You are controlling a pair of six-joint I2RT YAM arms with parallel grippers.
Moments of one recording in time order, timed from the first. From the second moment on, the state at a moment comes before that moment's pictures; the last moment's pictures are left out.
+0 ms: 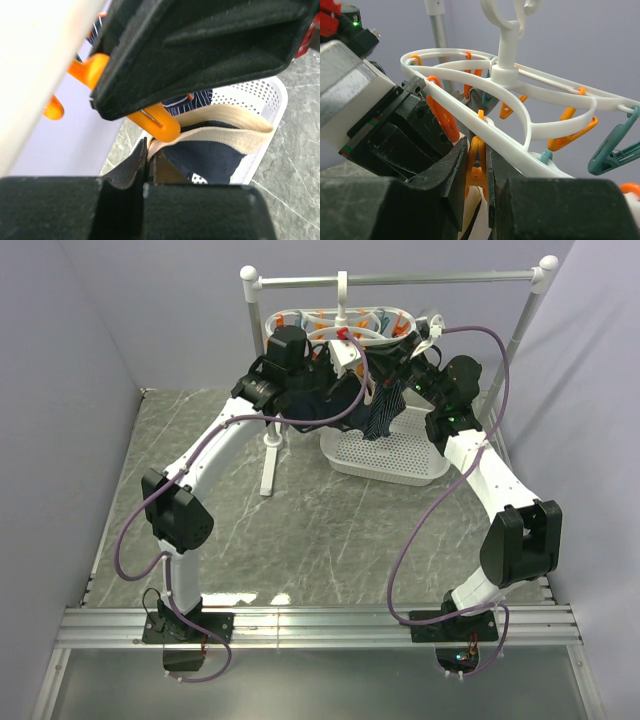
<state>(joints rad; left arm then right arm) -0.58 1.96 2.09 -0.34 0.51 0.47 0.22 1.58 1.39 0.59 -0.70 0.29</state>
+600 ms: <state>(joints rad) -0.58 1.96 2.10 -0.32 0.50 0.47 0.22 1.60 1.39 0.60 -0.70 0.35</state>
